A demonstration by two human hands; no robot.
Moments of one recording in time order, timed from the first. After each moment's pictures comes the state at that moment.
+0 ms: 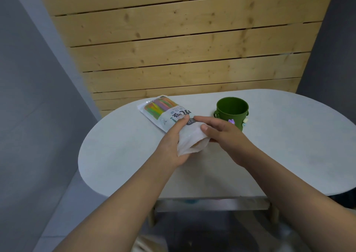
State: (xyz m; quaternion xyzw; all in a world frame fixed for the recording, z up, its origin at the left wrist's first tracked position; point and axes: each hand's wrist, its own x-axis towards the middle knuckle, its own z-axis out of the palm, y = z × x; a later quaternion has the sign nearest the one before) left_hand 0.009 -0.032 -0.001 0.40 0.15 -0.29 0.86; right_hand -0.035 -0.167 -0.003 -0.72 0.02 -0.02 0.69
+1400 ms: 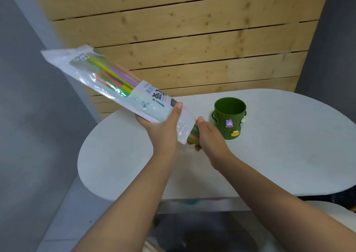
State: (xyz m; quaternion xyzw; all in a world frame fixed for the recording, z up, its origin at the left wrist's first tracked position) left_hand 0.016 -0.038 0.007 0.57 0.07 0.12 0.81; right_hand -0.020 -0.126 -0.010 -0.72 0.18 -0.05 0.67
